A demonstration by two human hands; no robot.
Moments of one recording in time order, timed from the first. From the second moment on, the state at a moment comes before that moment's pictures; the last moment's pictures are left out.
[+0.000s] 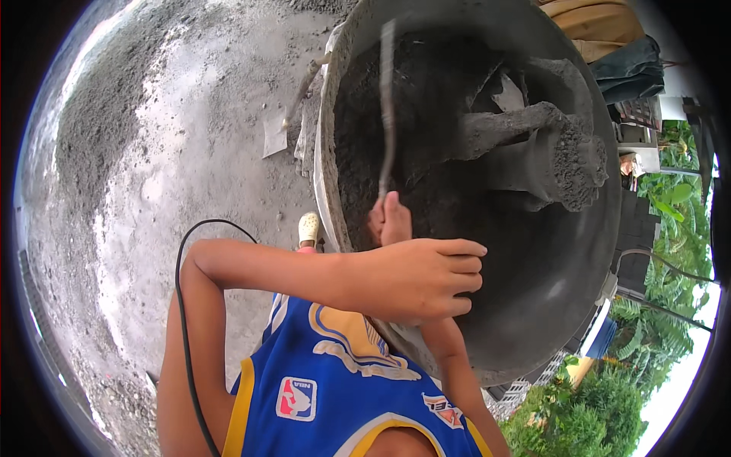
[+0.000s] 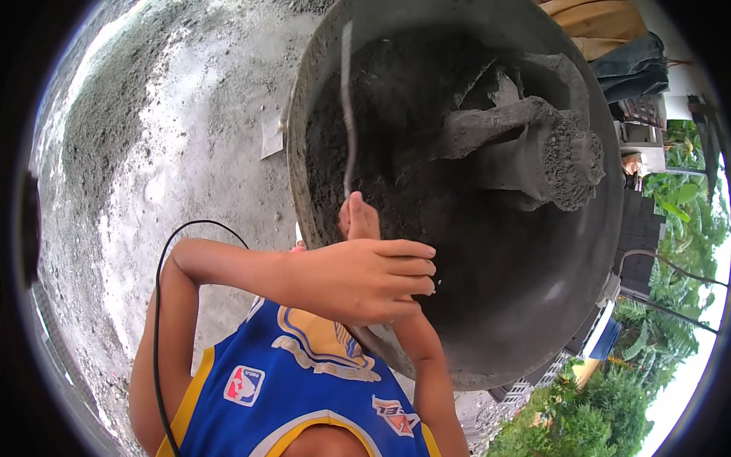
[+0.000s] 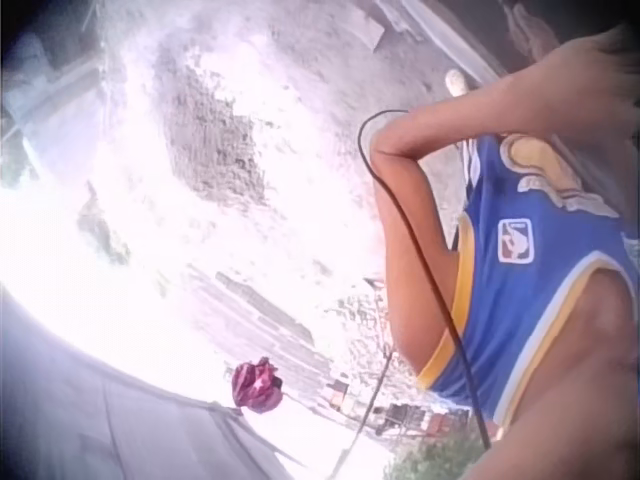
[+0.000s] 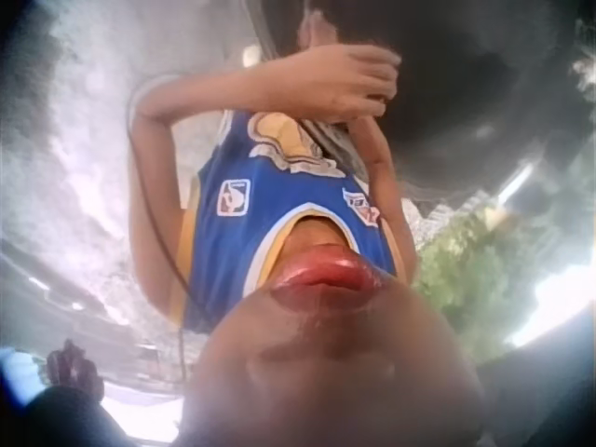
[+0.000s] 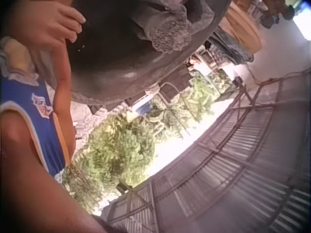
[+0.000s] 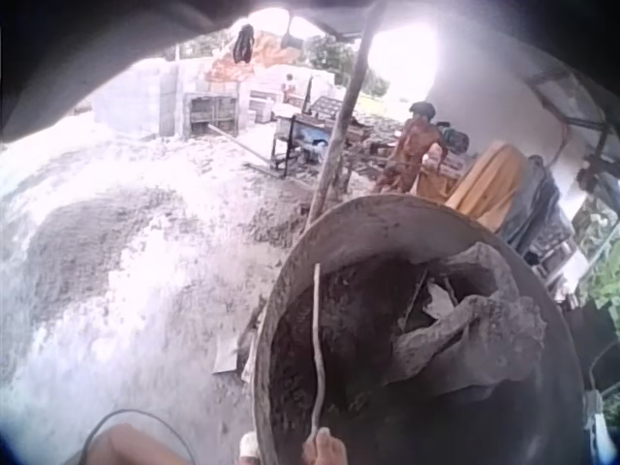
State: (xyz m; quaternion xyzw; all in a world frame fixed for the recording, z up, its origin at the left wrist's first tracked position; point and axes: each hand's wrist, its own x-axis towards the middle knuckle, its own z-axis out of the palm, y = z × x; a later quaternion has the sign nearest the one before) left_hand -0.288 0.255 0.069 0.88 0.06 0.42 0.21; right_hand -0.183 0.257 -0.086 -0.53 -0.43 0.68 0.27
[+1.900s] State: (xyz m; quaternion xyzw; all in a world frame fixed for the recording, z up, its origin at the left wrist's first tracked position) left_hand -0.300 0.215 0.078 0.86 0.03 0.45 0.26; right_hand -0.138 0.259 -0.003 -0.53 -0.55 0.56 0.32
